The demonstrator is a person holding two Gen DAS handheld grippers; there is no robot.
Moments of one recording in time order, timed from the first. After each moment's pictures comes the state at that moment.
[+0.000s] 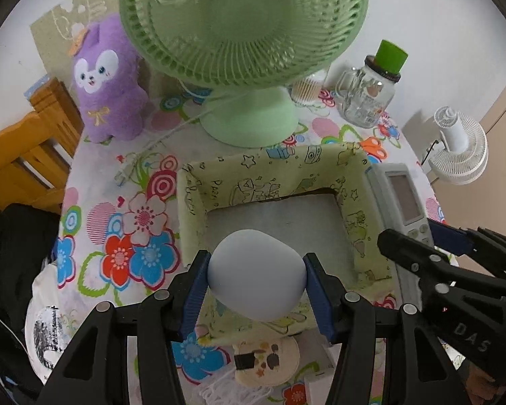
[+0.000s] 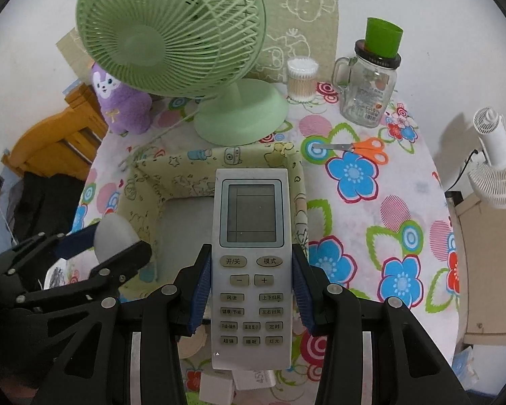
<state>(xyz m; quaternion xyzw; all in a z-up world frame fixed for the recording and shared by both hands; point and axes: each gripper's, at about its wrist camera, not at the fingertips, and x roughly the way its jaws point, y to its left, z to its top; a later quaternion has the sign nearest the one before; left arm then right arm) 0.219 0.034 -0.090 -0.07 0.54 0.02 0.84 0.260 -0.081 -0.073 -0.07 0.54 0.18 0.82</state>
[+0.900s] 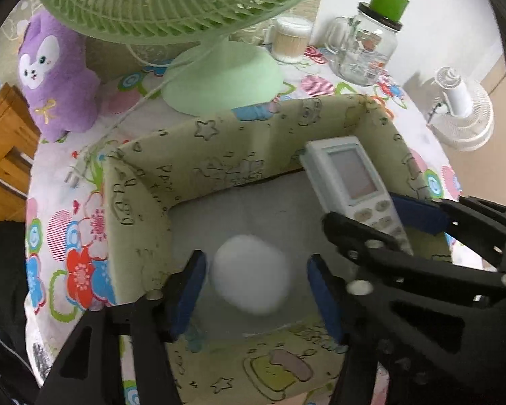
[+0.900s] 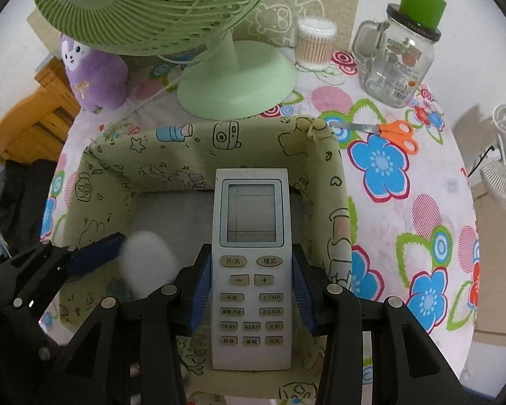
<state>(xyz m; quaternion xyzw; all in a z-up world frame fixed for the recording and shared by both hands) 0.252 0.020 -0.147 -0.04 0.59 -0.02 0.81 0.298 -0.053 -0.137 -0.10 0.58 0.16 0.79</state>
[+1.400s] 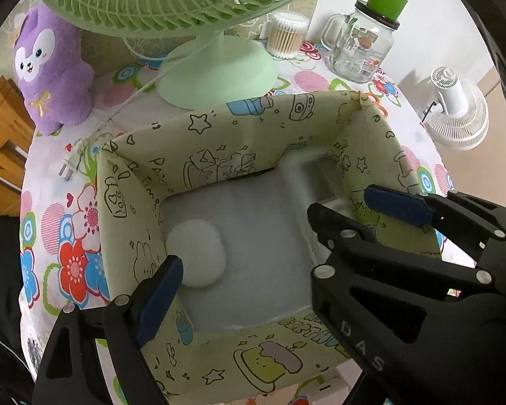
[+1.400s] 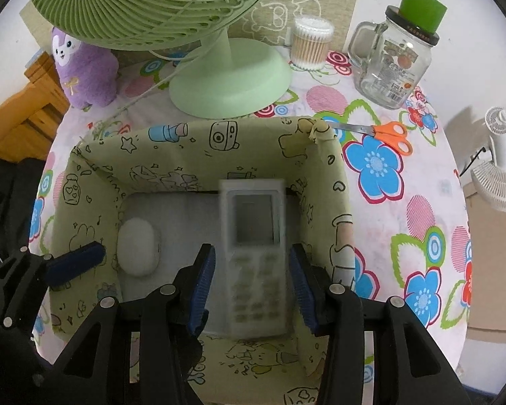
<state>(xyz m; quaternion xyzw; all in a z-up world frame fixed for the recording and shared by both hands) 0.251 0.020 -0.144 -0.06 0.60 -0.03 0.80 0.300 -0.045 -0.141 -0.12 0.58 0.14 0.79</state>
